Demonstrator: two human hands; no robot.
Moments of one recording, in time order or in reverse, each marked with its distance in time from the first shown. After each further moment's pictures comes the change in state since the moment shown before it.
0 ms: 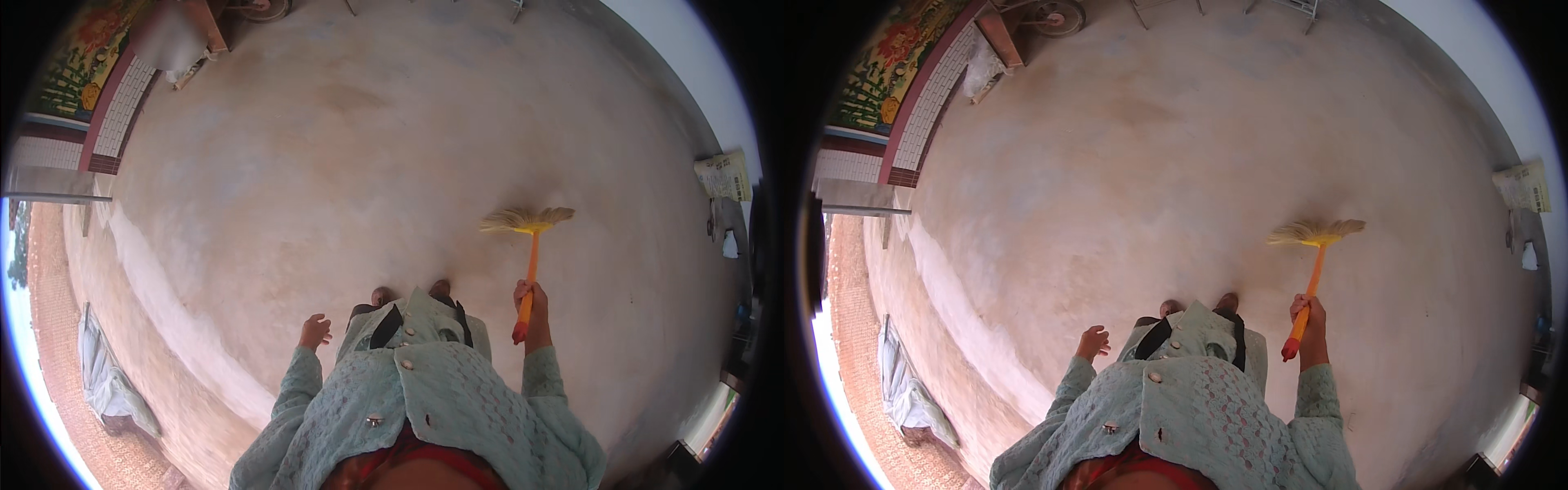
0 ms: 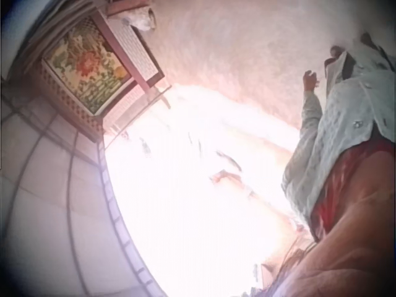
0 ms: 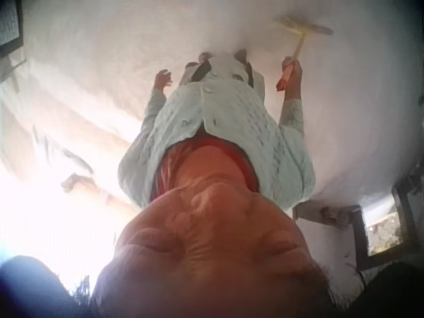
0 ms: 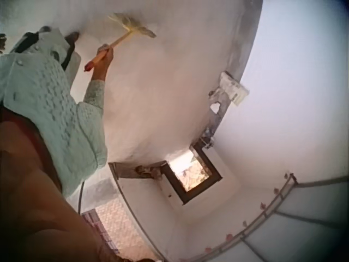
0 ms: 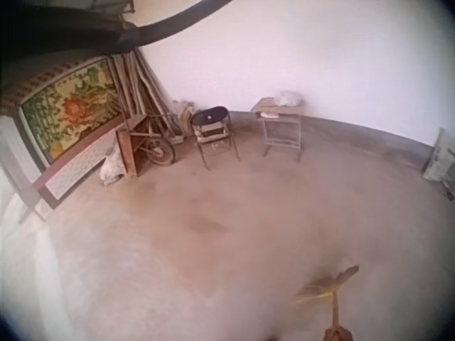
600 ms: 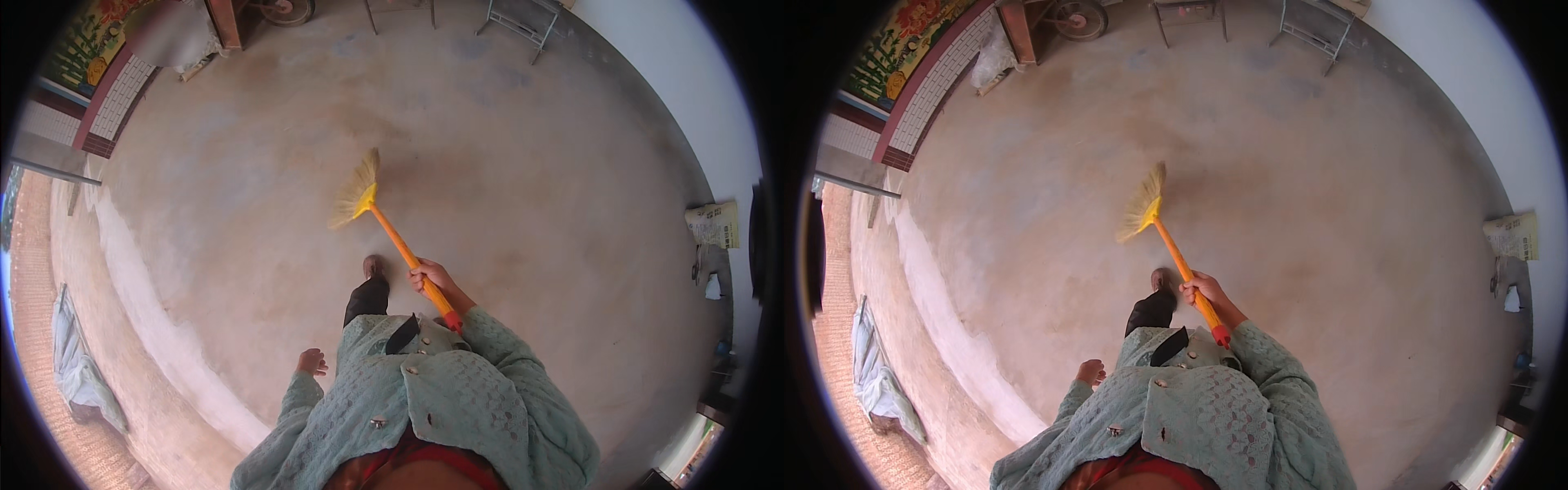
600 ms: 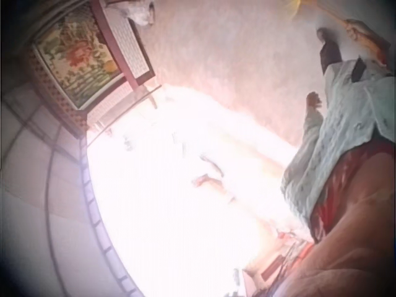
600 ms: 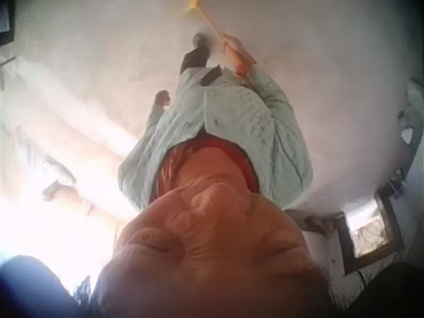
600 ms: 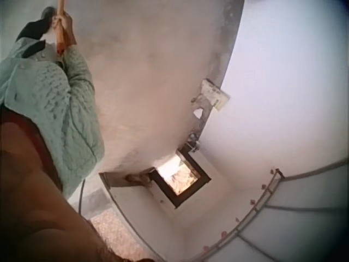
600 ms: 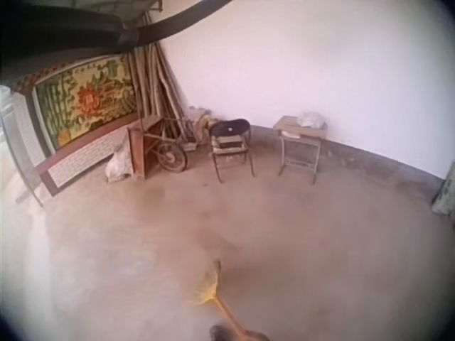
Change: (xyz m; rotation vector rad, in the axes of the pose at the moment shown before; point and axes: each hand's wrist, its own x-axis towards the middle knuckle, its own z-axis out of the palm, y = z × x) left_hand 0.075 -0.040 -0.014 -0.120 -0.078 -0.227; right_hand 0.136 0.170 0.215 -0.566 -0.470 0.477
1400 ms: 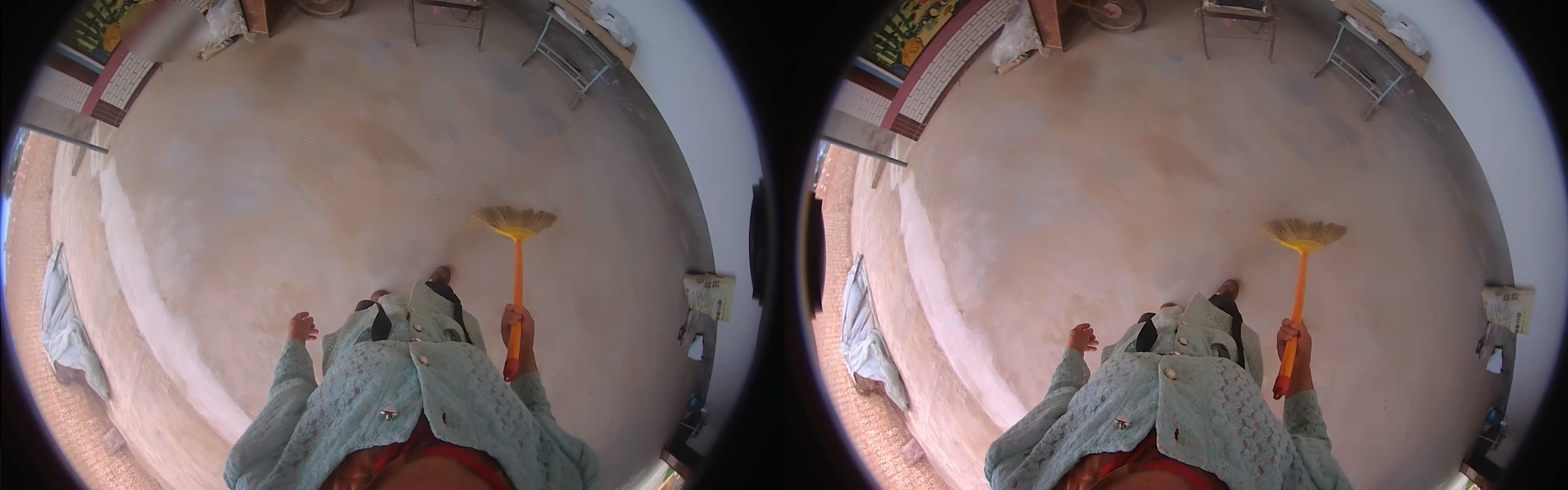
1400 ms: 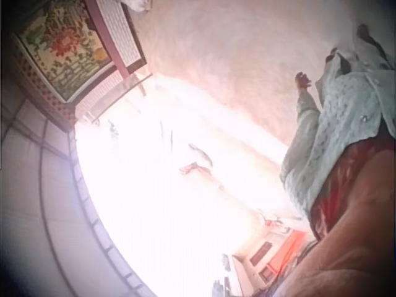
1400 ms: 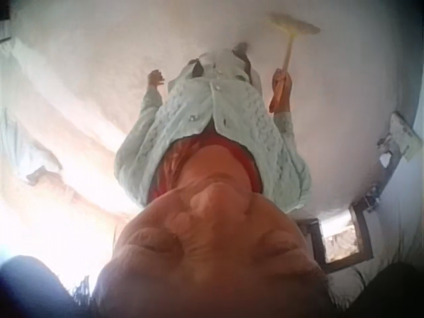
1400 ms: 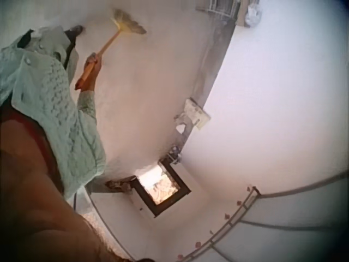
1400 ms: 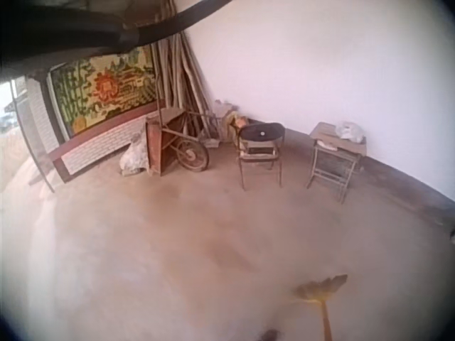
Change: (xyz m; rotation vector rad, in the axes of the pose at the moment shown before) left_hand 0.038 0.210 -0.036 -0.233 0.170 0.148; right_hand -0.081 -0.150 -0.007 0.463 0.263 -0.459
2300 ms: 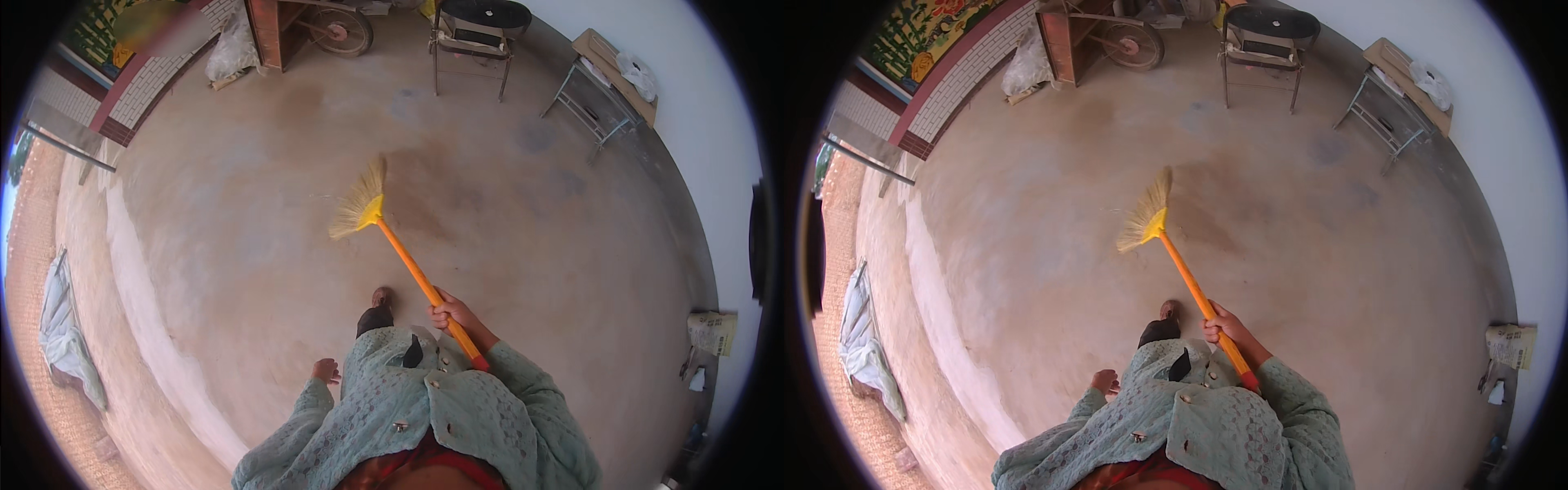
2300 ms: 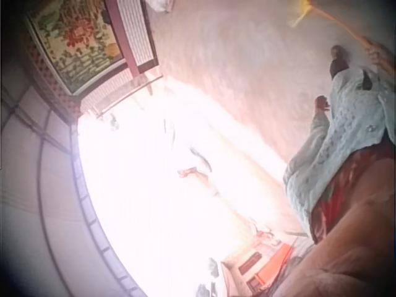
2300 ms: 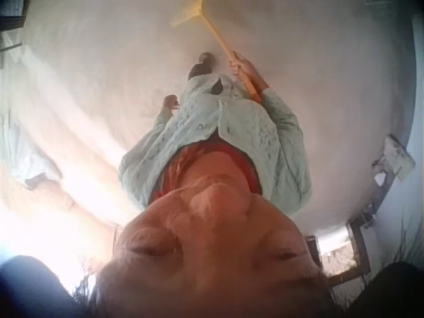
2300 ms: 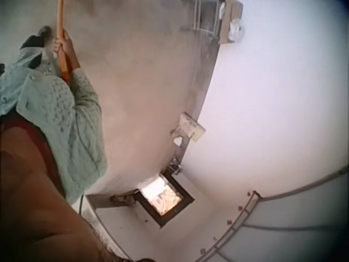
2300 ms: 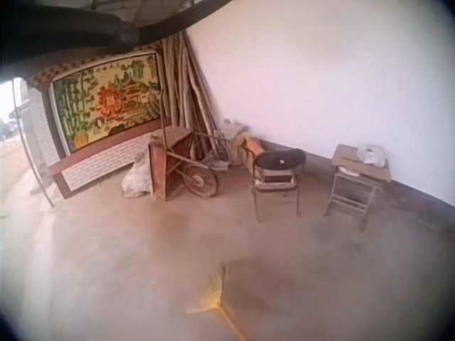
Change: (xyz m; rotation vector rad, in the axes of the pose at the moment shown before) left_hand 0.087 0.117 0.023 0.031 -0.147 -0.163; right_hand 0.254 0.130 0.235 -0.595 -0.394 0.626
